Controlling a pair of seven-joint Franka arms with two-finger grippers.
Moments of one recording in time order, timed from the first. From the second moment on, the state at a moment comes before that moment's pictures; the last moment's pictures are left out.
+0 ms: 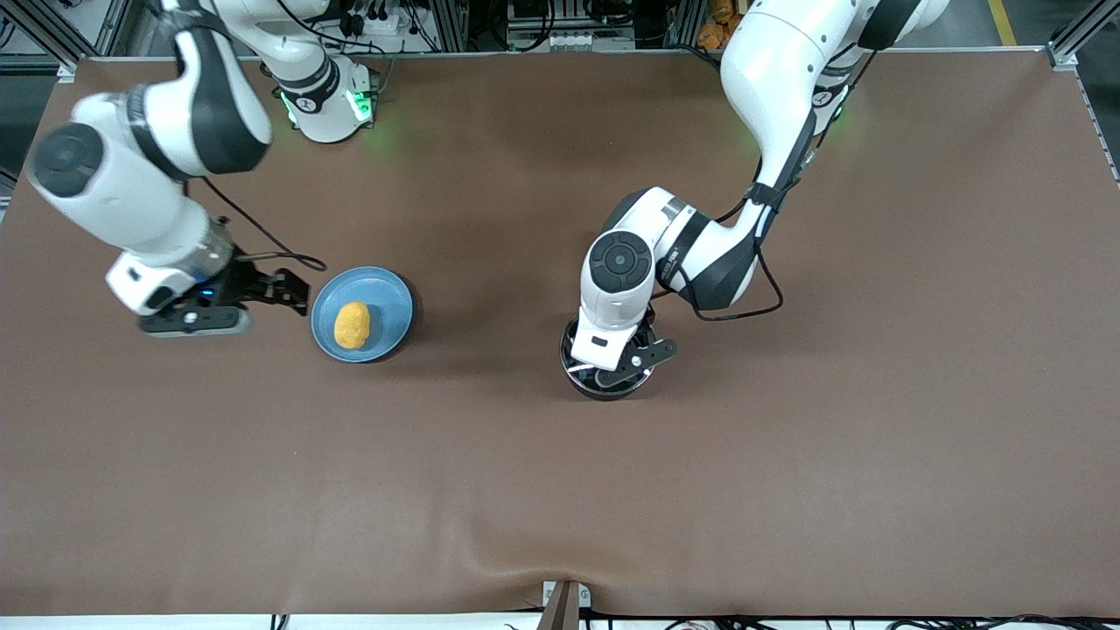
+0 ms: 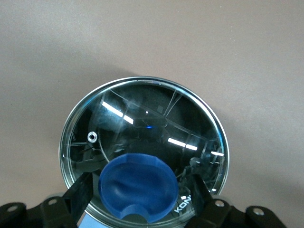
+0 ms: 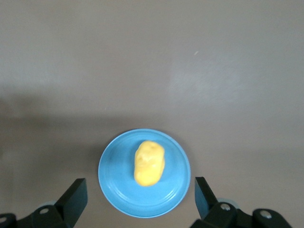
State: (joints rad) left arm -0.66 0.74 -0.01 -1.31 -0.01 2.02 -1.09; right arm 0.05 0.08 0.15 -2.03 0.02 2.15 0.14
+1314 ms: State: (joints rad) left arm -0.63 0.52 0.00 -1.29 -0.01 1.75 -1.05; right arm 0.07 0.30 0.13 -2.28 0.03 2.60 0.16
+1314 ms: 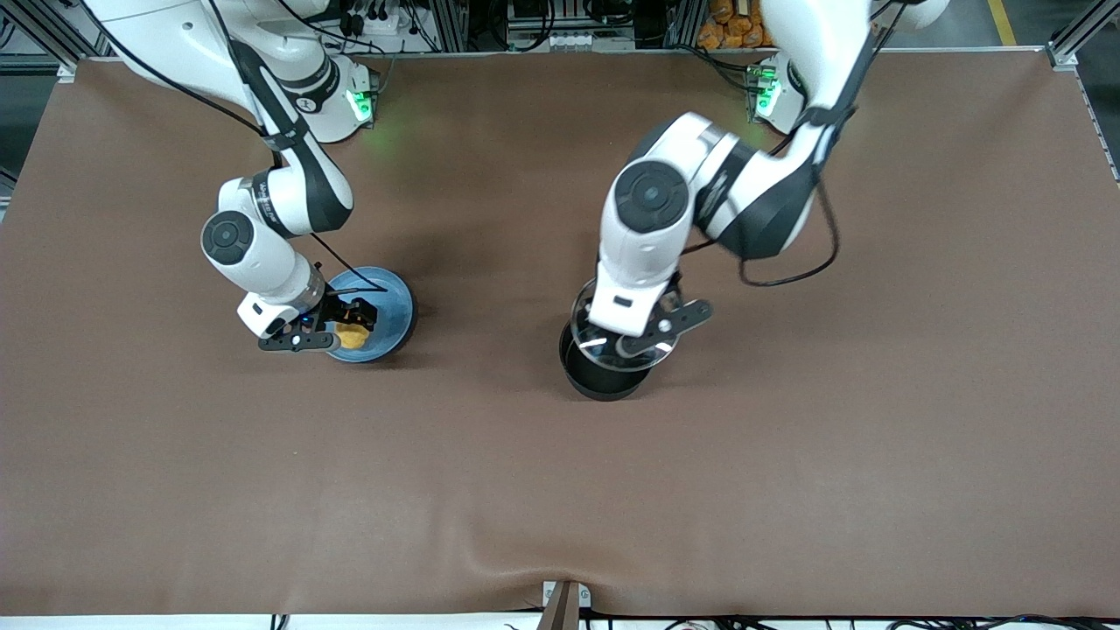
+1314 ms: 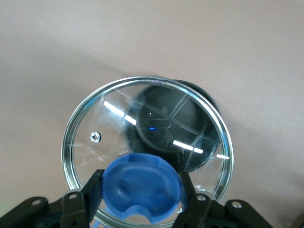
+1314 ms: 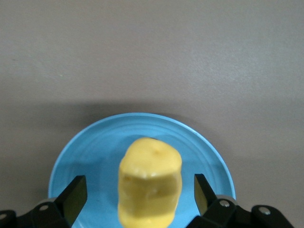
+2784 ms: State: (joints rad) left arm -0.10 0.31 0.00 -2.06 0.00 2.30 -0.34; right arm 0.07 0.36 0.13 -2.27 0.03 2.59 0.16
